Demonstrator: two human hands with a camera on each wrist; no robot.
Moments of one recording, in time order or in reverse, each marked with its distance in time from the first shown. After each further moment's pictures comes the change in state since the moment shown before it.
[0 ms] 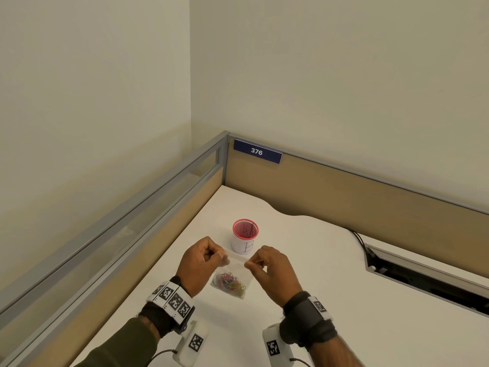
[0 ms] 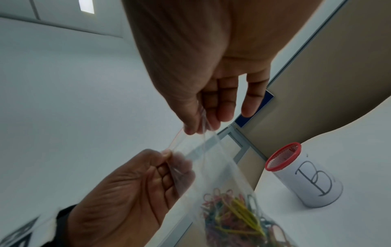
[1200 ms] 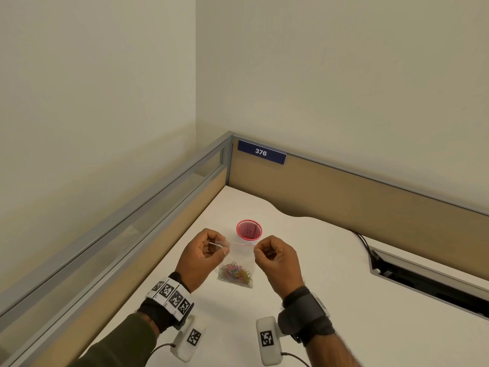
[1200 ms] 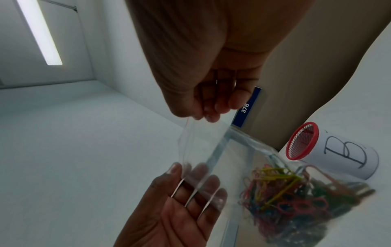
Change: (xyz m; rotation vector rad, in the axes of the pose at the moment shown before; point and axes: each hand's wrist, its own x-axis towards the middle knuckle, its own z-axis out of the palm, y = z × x) left_hand 0.007 0.005 -0.014 0.012 -0.029 0.095; right_hand 0.012 -0.008 0.003 0.403 0.219 0.114
